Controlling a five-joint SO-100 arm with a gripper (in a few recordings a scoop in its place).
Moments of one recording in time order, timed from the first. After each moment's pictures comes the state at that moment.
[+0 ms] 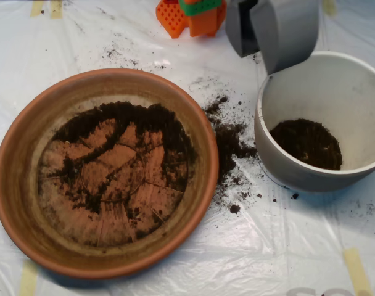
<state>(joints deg) -16.3 138.4 111.9 71.0 -3.7</state>
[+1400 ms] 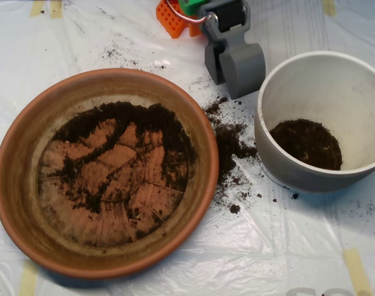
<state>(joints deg) -16.6 187.6 170.9 63.1 -4.6</state>
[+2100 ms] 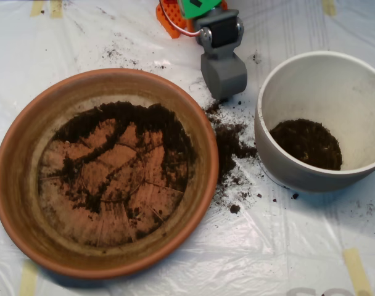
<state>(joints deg) -13.4 187.6 176.0 60.2 -3.6</state>
